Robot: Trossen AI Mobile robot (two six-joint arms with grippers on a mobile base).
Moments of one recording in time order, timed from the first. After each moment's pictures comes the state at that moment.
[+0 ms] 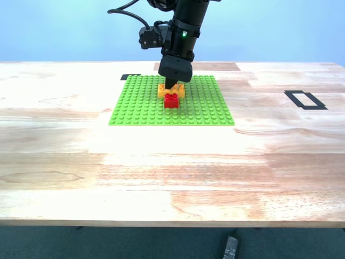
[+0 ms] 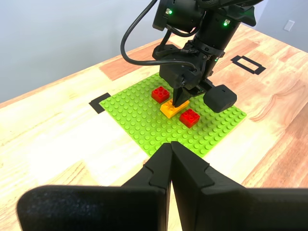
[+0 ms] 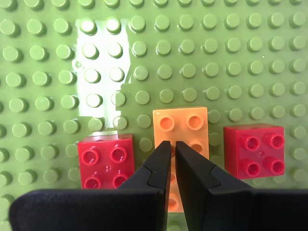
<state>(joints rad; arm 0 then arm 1) -0.01 0.61 0.74 -0.77 0.58 0.37 0.74 2.24 1.74 -0.80 -0.13 -0.80</state>
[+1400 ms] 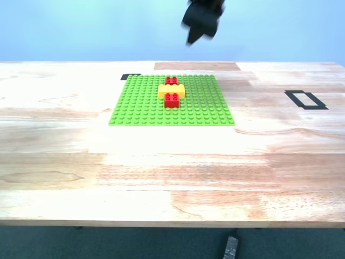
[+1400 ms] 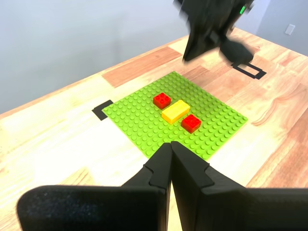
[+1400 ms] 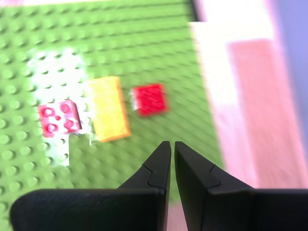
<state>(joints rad) -0.01 0.58 0.74 -0.75 0.58 0.36 0.63 1.90 1.62 -0.75 -0.09 -0.74</state>
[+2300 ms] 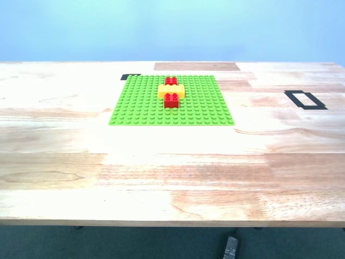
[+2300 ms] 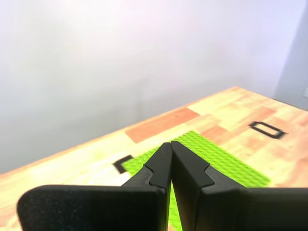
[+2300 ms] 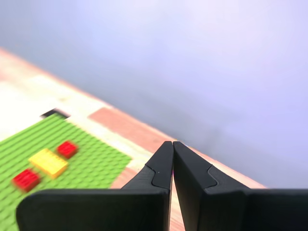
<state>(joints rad) 0.00 0.35 0.53 -0.37 0.52 0.14 0.41 0.58 0.64 -0.28 0.04 -0.24</state>
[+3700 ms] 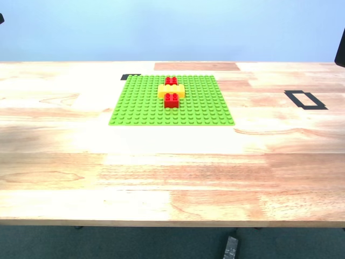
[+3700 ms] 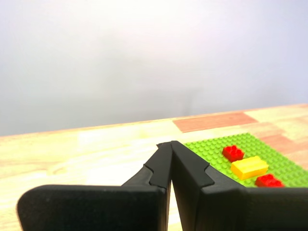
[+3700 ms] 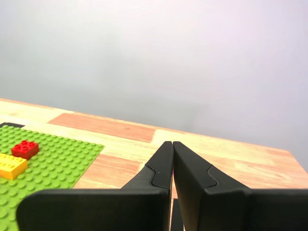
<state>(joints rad) 0.00 0.01 0.11 -0.19 0.30 0.00 0.40 0.00 0.05 -0.09 0.22 -0.11</state>
